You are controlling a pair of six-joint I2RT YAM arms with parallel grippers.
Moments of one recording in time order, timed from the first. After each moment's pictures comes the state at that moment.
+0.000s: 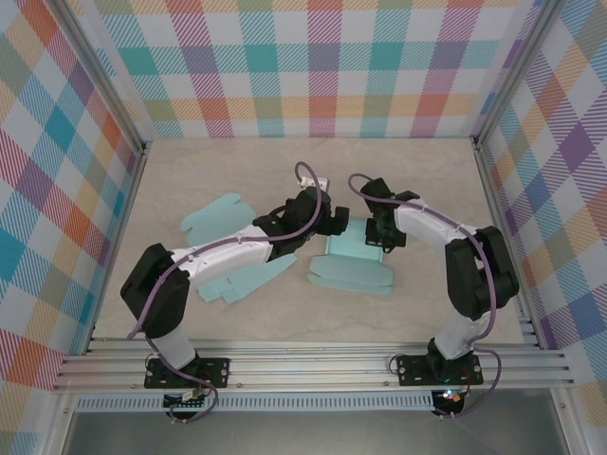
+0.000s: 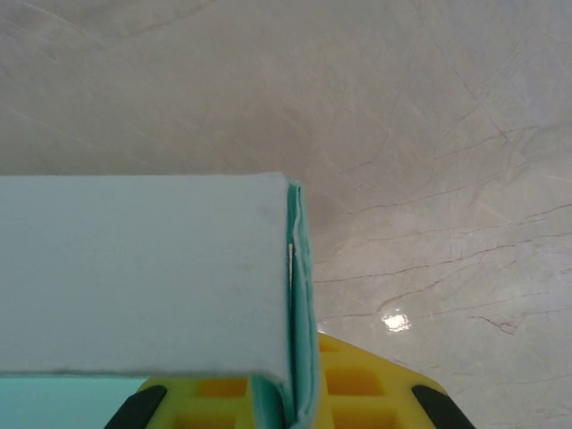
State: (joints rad) left arm -0.84 1.70 1.26 -0.19 -0.35 -0.45; right arm 0.41 1.73 1.18 -0.83 0.18 0.55
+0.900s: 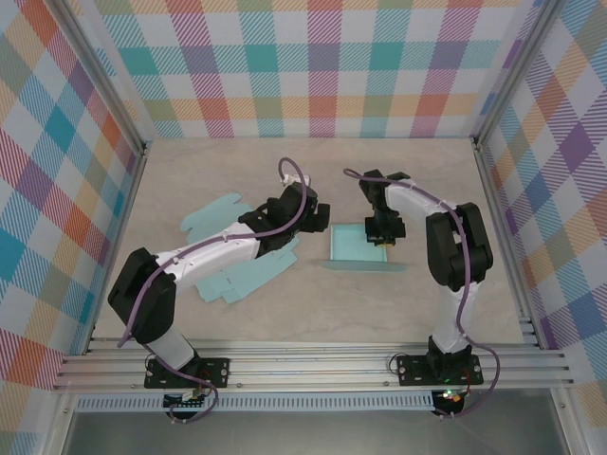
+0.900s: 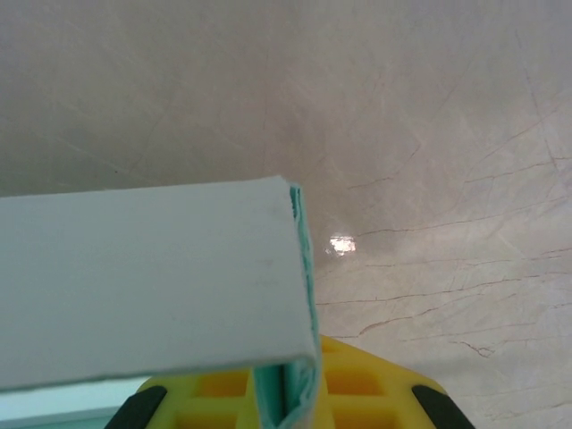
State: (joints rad) left arm -0.78 1.63 1.23 -0.31 -0.41 -0.45; right arm 0.36 1.98 1.44 -1.08 0.13 0.39
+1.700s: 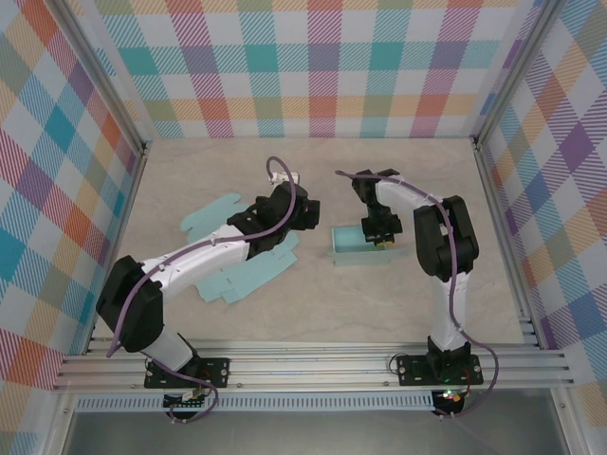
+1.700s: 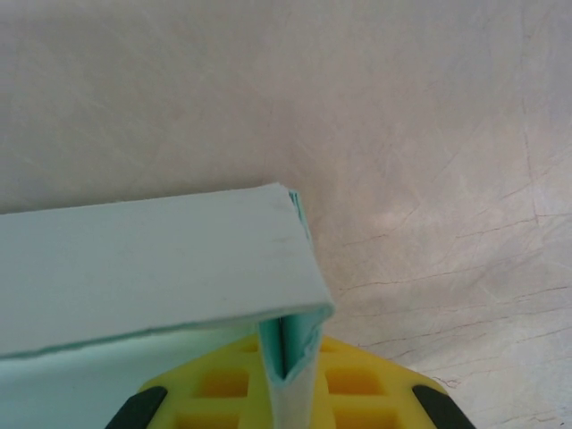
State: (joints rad) left arm -0.76 1.56 1.20 -0.32 -0.46 -0.45; right arm 0.38 2.10 1.55 -1.15 0.21 0.34
